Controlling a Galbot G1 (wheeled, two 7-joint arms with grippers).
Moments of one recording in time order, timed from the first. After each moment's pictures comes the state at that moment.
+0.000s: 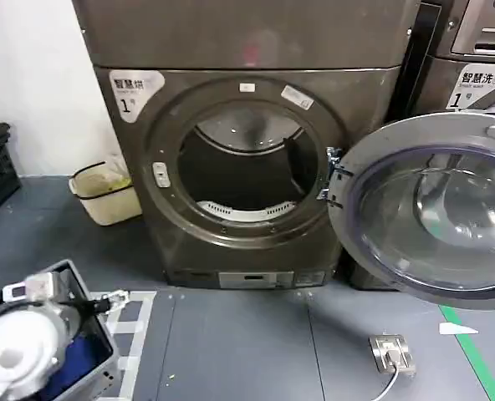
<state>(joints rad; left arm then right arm) 1.32 -0.65 -0.67 -2.25 -1.84 0.74 -1.17 -1.72 1.41 1.80 1.85 0.29 -0.12 0.12</state>
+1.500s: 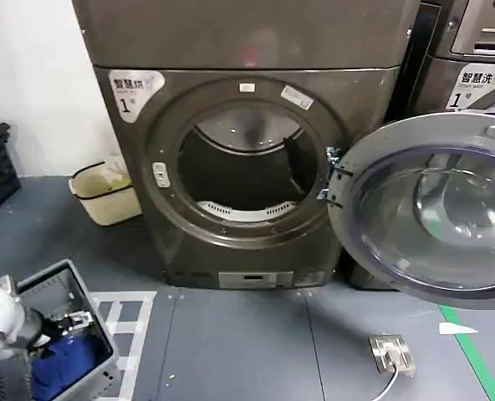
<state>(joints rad) 1.33 -0.56 -0.79 -2.01 -2.43 0.69 -1.42 -1.73 1.43 1.80 1.83 0.29 -0.09 0.12</state>
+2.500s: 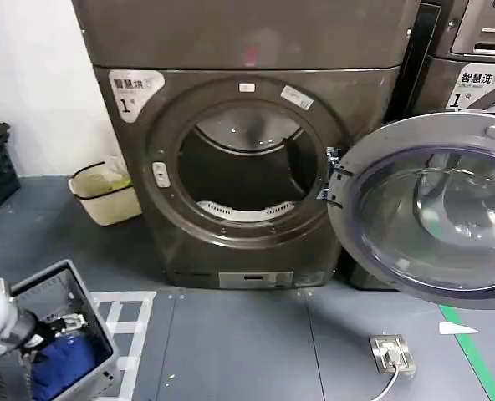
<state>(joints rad) 1.31 -0.57 -0.79 -1.91 -2.44 0.73 -1.41 -1.73 1.44 1.80 1.82 0.27 -0.07 0.11</state>
